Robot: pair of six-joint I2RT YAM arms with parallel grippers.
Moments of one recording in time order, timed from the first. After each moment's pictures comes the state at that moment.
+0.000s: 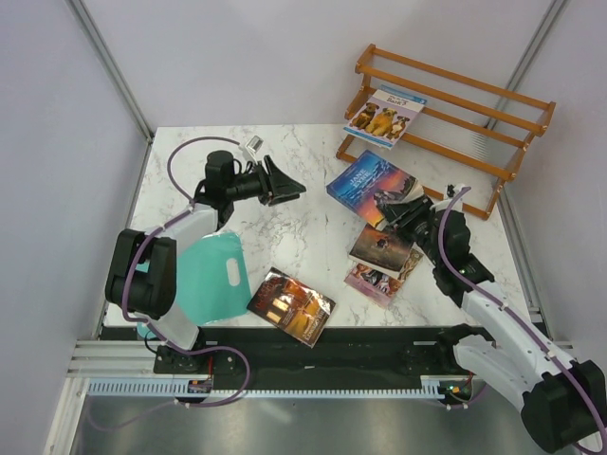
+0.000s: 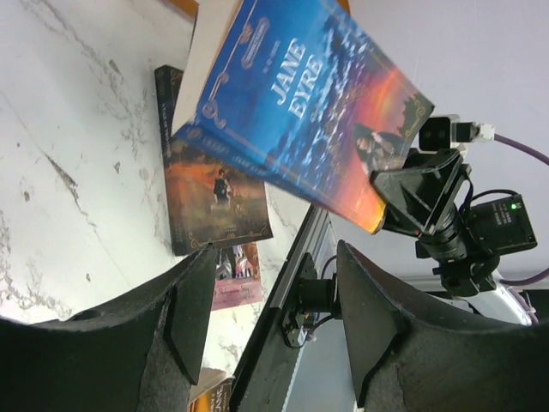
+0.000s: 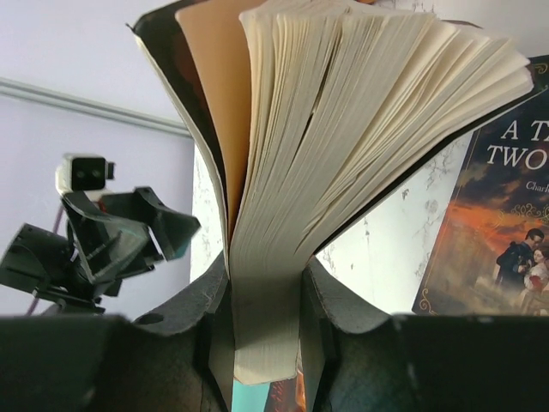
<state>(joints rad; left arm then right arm) -0.26 1.64 1.00 0.39 0.89 -0.90 0.36 0.87 0.54 0.11 0.00 1.05</state>
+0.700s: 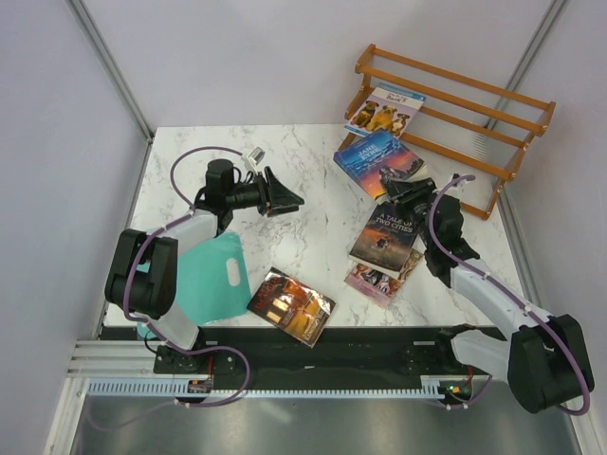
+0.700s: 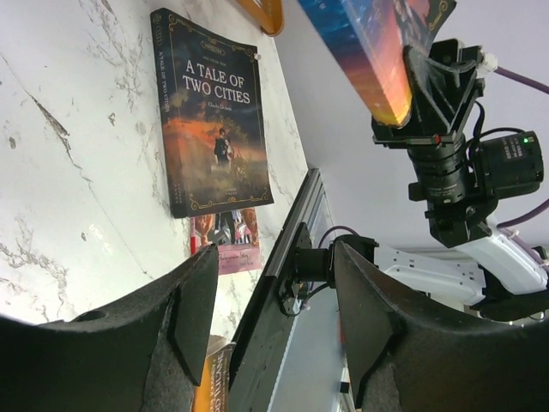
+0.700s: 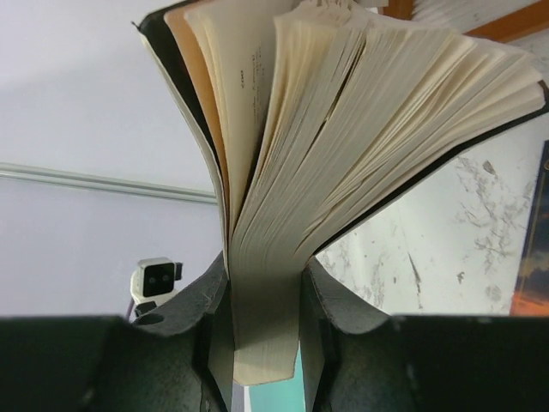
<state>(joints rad) -0.25 1.64 0.92 0.40 0.96 -0.89 0.30 1.10 0.57 0.42 0.08 1.21</state>
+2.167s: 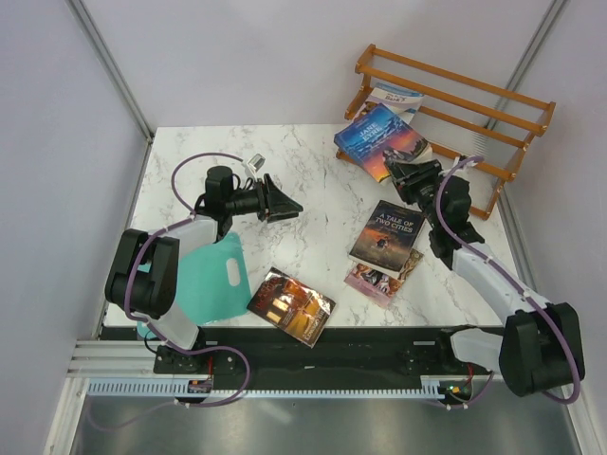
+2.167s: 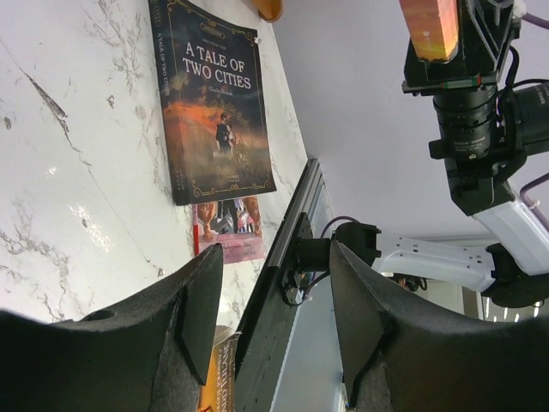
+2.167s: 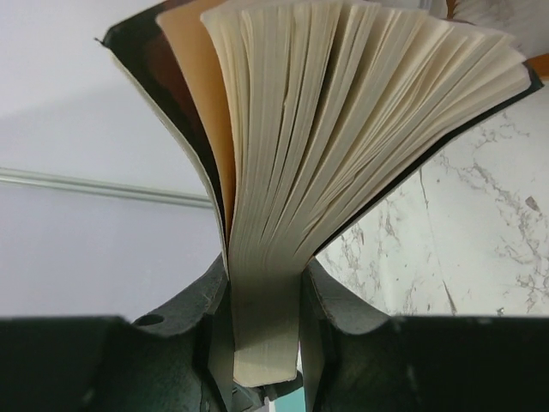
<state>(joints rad) -0.25 1.64 0.85 0.47 1.00 -0.90 0.21 1.16 0.71 0.39 -0.03 1.23</state>
